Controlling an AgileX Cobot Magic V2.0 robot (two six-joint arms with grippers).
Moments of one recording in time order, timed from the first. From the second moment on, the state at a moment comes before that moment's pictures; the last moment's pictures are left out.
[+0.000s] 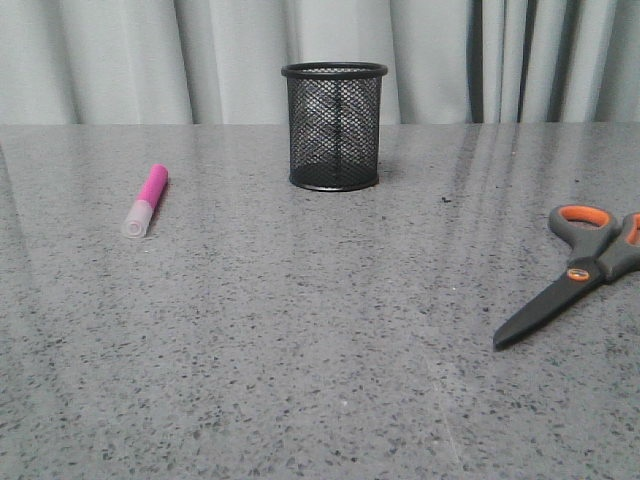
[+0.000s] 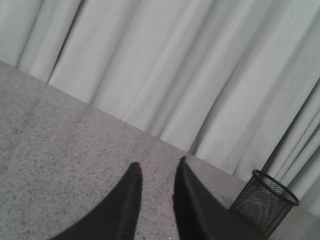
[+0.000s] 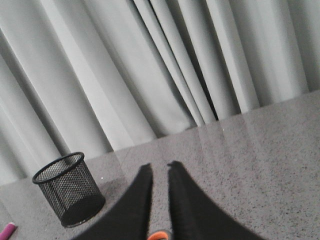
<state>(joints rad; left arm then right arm) -0.09 0.05 -0.13 -0.47 0.05 0.01 0.05 0.14 -0.19 0.21 0.03 0.13</state>
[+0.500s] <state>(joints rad) -0.09 0.86 -0.80 -0.29 0.74 0.01 0.11 0.56 -0.49 0.21 0.23 0.13</state>
